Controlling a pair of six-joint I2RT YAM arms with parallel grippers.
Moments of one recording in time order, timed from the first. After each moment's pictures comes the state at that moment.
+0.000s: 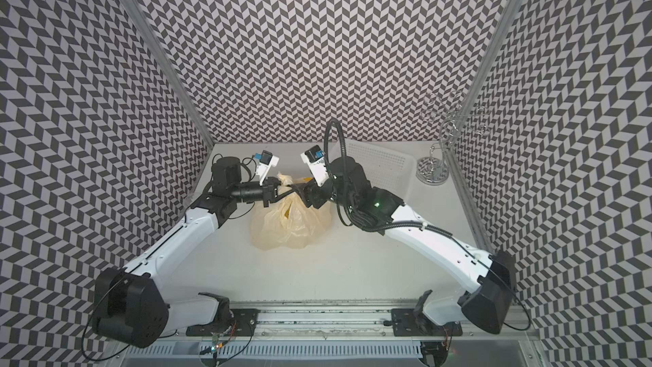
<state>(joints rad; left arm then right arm) -0.23 1.29 0.96 -0.09 1.04 -0.16 0.89 1.40 1.37 -0.27 -0.07 0.07</state>
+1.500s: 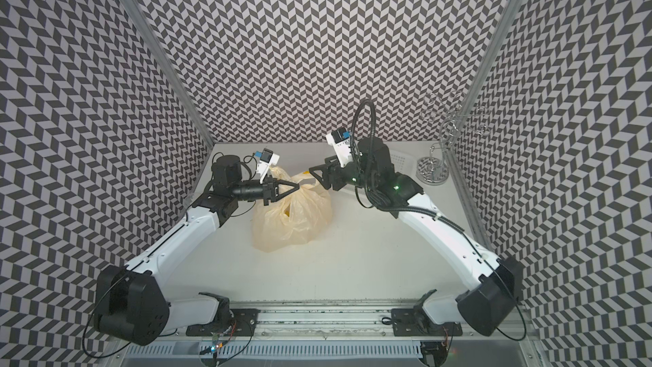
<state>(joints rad) -0.24 1.31 0.97 -0.02 1.10 -0.24 0.62 1.38 1.36 -0.32 -0.39 0.21</state>
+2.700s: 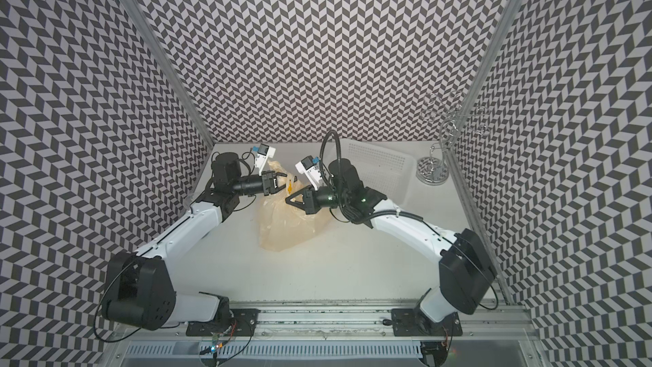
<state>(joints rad) -0.19 1.39 0.97 0.12 1.07 -0.50 0.76 1.57 1.21 0.02 -0.71 0.52</state>
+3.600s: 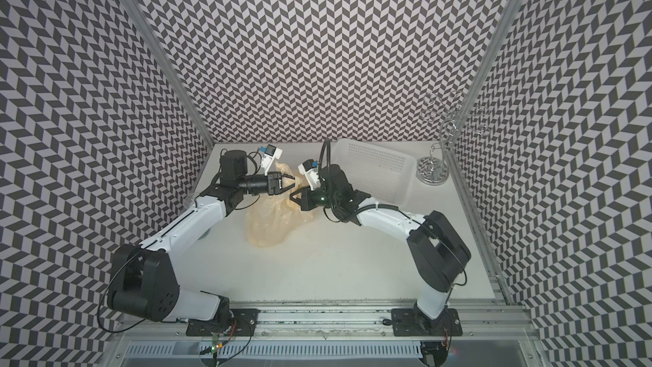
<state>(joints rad) -0.22 1.44 1.04 -0.06 1.03 -0.39 0.73 1.74 1.19 0.16 -0.53 0.53</state>
